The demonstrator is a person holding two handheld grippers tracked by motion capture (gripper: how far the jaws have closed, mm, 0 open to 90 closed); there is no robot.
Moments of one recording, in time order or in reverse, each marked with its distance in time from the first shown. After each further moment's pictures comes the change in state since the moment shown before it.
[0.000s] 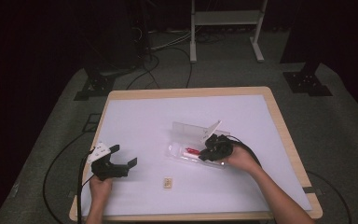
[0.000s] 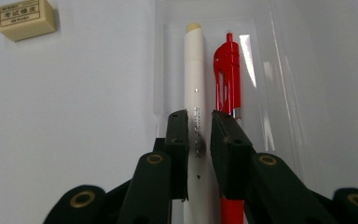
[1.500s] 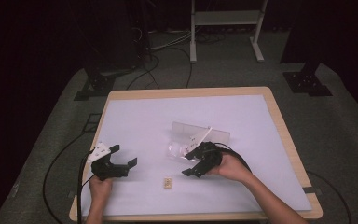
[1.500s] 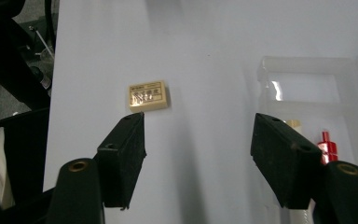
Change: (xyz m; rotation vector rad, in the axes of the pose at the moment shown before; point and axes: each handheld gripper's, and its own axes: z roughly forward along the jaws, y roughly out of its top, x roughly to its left) left arm 0.000 0.000 0.000 0.005 0.001 0.005; right arm 0.060 0.038 -0.010 -0.113 0.111 -0.070
